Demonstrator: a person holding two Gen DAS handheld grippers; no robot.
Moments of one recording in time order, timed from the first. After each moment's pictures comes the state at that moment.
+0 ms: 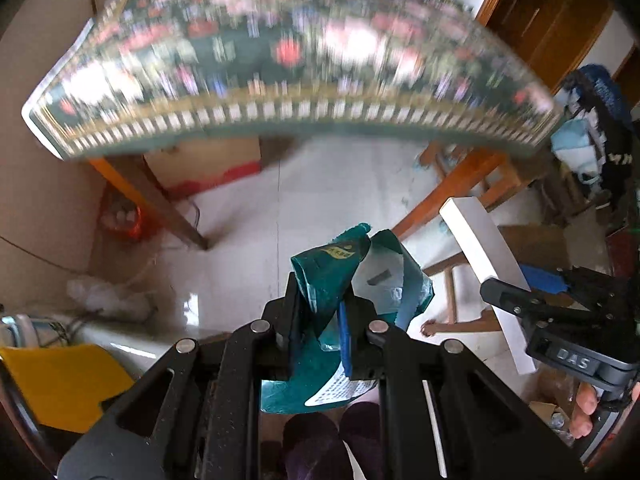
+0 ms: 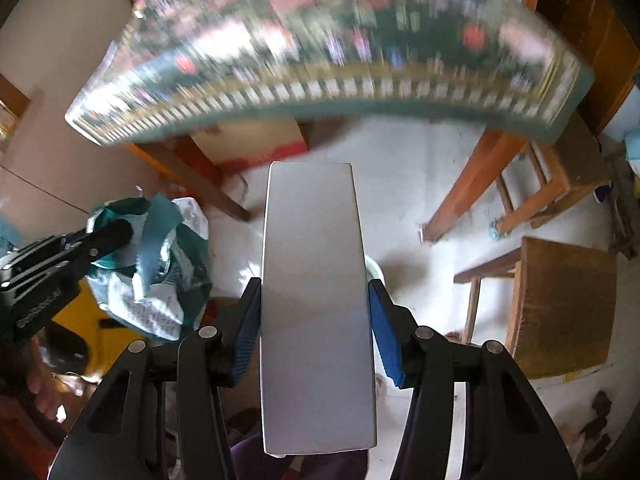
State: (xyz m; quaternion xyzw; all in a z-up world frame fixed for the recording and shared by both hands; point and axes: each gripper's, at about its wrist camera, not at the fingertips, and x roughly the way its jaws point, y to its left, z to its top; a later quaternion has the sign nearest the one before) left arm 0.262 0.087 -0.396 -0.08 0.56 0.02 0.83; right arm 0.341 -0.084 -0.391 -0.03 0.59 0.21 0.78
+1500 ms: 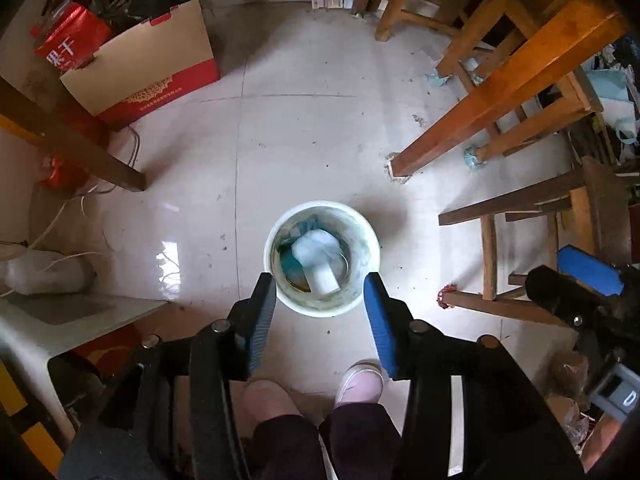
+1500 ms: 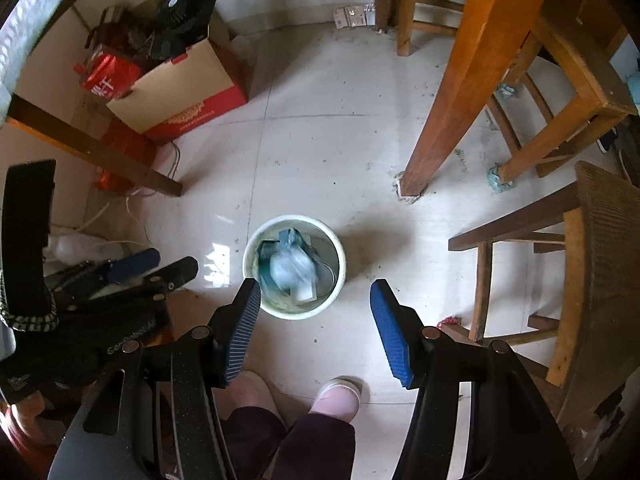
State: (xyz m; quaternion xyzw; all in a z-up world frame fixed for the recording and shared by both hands) left arm 0.327 0.019 -0.642 -0.09 0.65 0.00 0.76; right arm 0.386 -0.129 -0.576 -0.02 0.63 0.15 0.76
